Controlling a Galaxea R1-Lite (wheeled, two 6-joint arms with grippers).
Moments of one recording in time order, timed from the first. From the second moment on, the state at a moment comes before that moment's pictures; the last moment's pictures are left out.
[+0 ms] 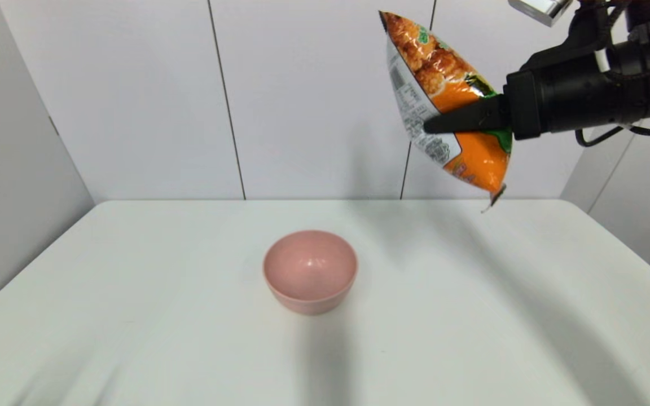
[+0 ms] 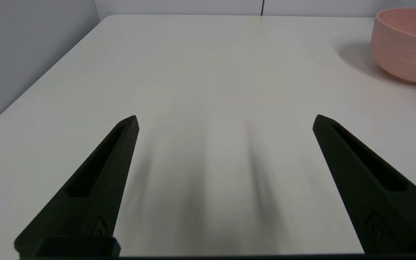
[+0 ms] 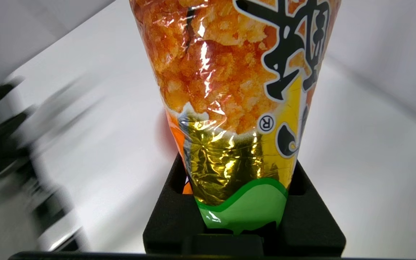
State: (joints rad) left arm 0.00 0.00 0.00 0.00 0.00 0.01; right arm 0.42 1.62 -1.68 0.51 0.52 -0.08
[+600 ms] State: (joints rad) left arm 0.00 0.00 0.00 0.00 0.00 0.01; right arm 0.68 1.39 -1.22 0.50 0.41 -0.59
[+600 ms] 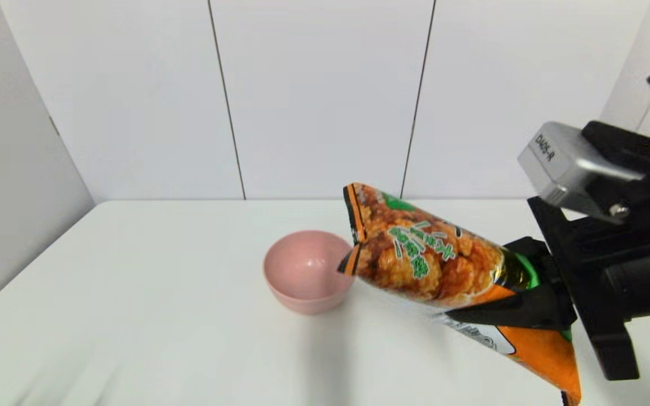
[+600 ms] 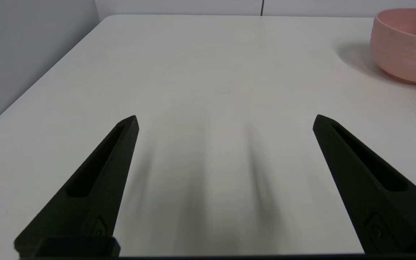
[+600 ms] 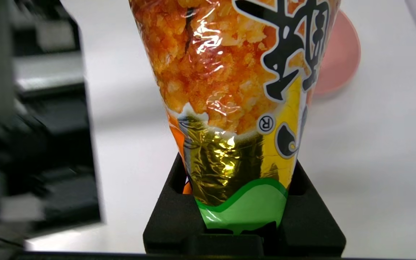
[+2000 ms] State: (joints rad) left arm 0.00 0.00 0.00 0.00 0.00 0.01; right arm 0.95 1.87 -1.21 0.15 0.09 -0.51
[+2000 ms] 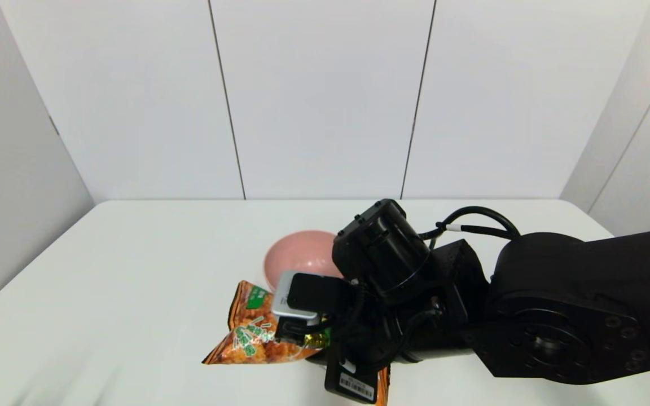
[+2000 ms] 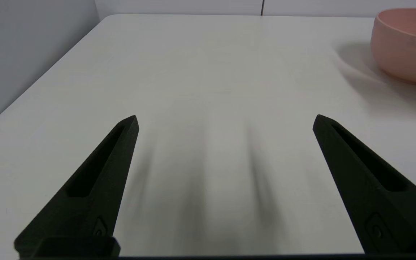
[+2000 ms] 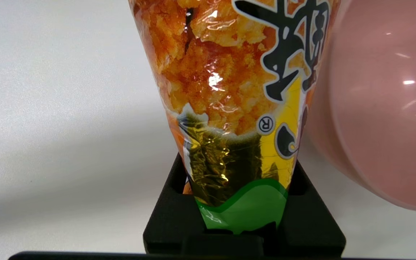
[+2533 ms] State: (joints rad) left arm 0.00 0.00 0.00 0.00 0.00 0.01; right arm 0.96 1.87 -1.21 0.15 0.09 -0.49
